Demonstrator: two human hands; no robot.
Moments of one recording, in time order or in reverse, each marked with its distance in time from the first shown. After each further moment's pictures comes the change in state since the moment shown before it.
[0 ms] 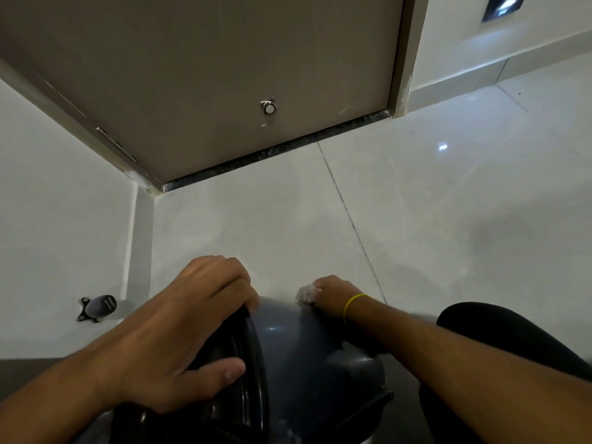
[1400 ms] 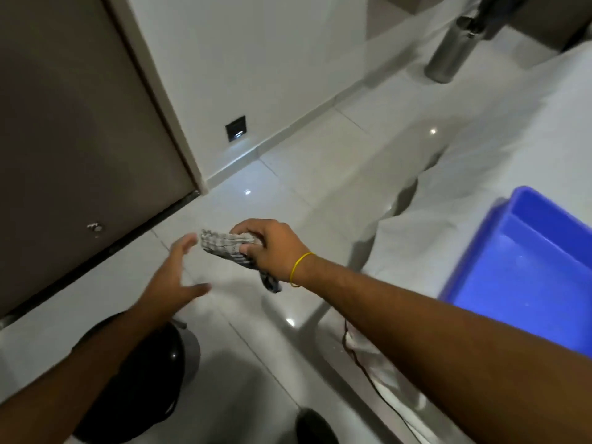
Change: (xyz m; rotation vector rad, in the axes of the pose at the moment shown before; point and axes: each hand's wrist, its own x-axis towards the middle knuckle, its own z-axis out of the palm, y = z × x) left_hand 0.251 0.180 -0.169 -0.591 -0.073 -0.361; right_hand -0.400 -0.074 -0.341 0.289 0.674 -0.122
